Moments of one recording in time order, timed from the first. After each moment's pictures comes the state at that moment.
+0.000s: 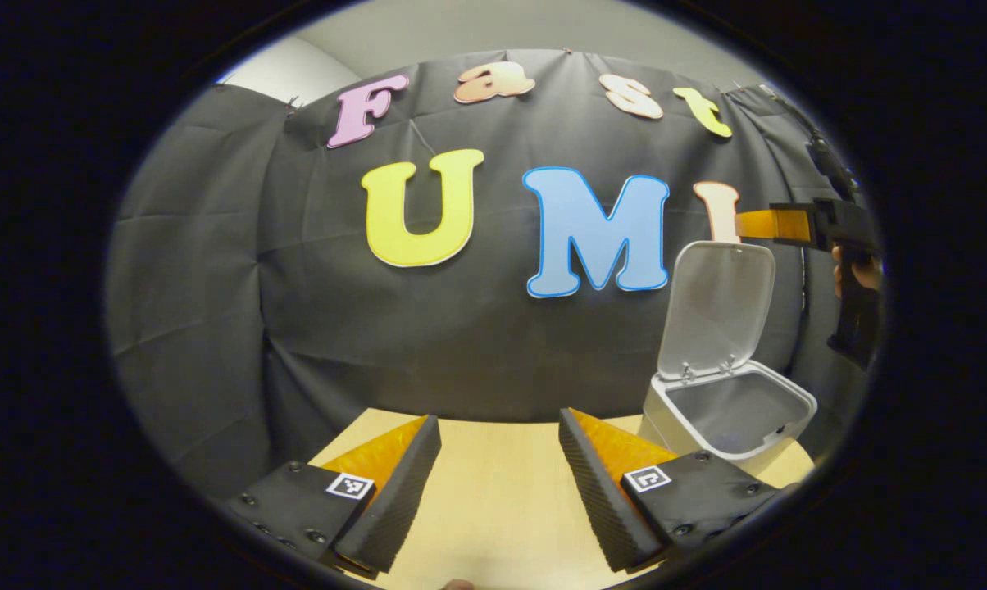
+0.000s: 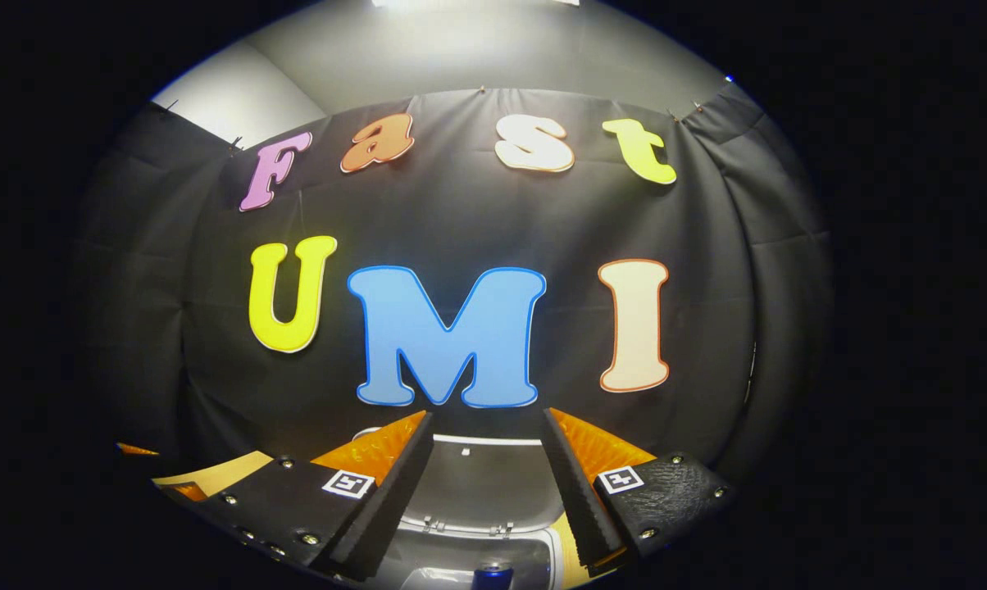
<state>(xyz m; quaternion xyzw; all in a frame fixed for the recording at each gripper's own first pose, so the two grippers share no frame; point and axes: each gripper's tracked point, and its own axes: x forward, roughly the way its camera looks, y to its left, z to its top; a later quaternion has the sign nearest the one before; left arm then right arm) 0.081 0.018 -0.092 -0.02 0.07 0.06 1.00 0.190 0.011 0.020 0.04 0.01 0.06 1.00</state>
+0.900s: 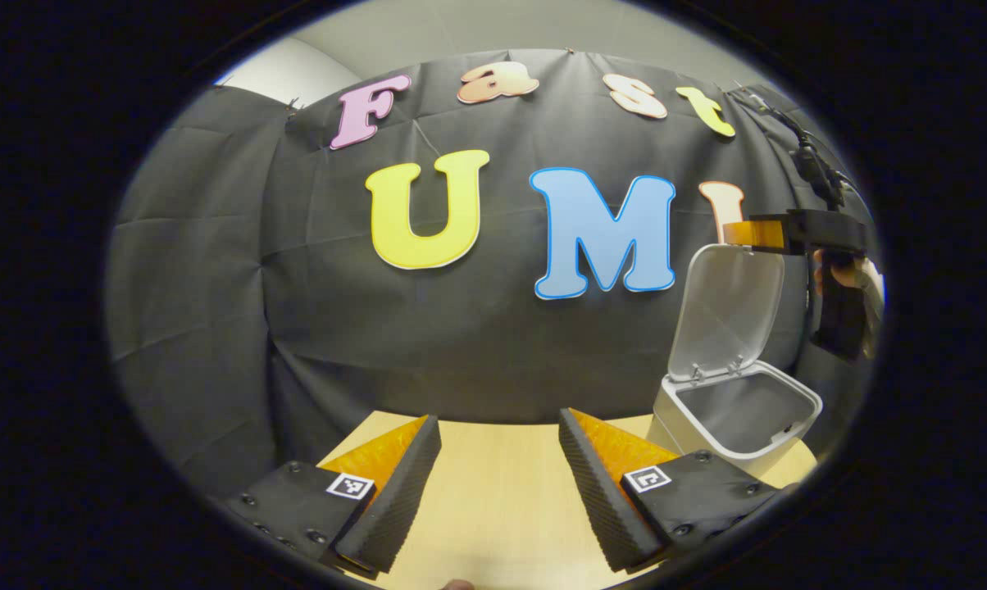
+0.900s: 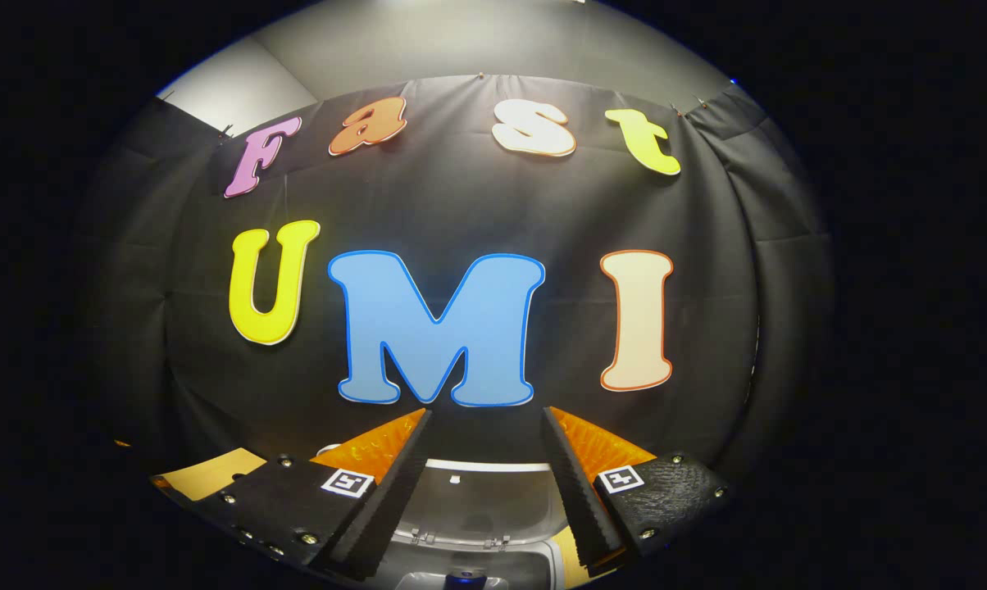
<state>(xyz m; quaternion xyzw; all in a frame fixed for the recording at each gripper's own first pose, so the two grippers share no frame) 0.083 0.028 -0.090 -0.02 0.07 0.06 1.00 0.219 0.015 0.004 0.03 0.04 0.05 1.00</state>
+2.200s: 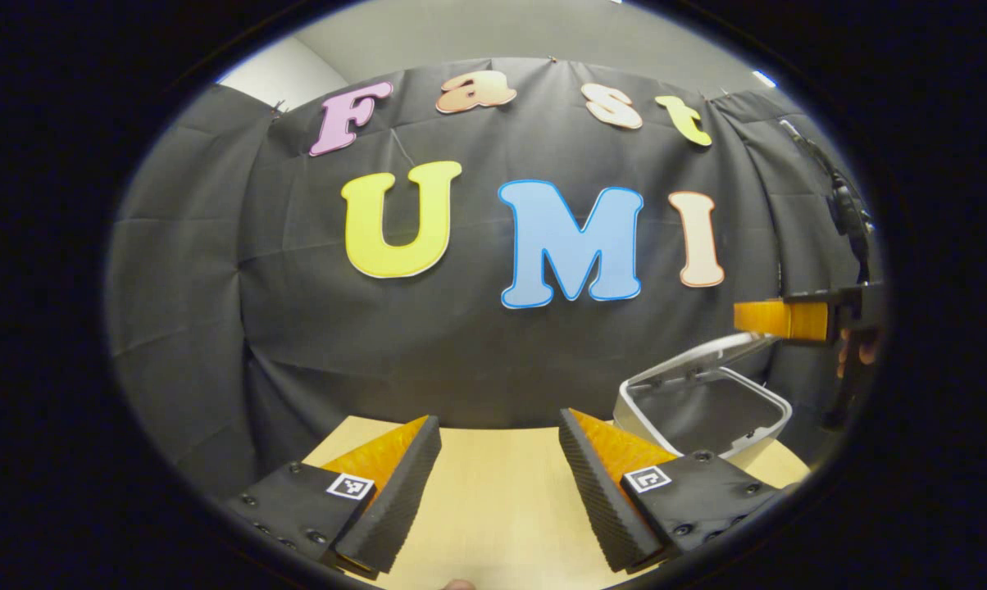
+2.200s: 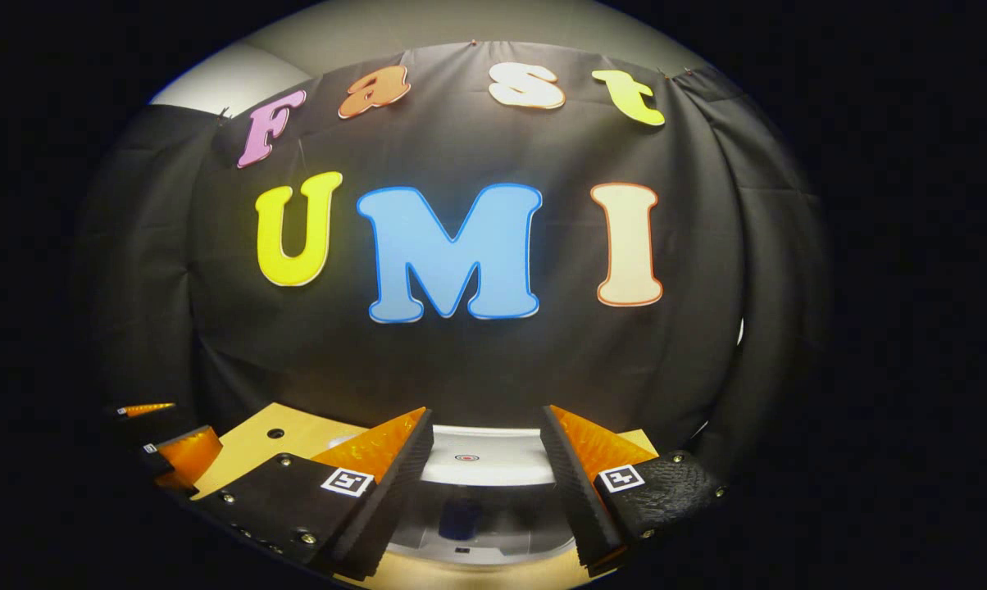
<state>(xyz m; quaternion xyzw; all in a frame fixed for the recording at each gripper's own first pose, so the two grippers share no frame) 0.069 -0.009 -0.077 -0.02 0.05 0.01 1.00 0.111 0.023 -0.072 0.04 0.16 0.07 0.98</state>
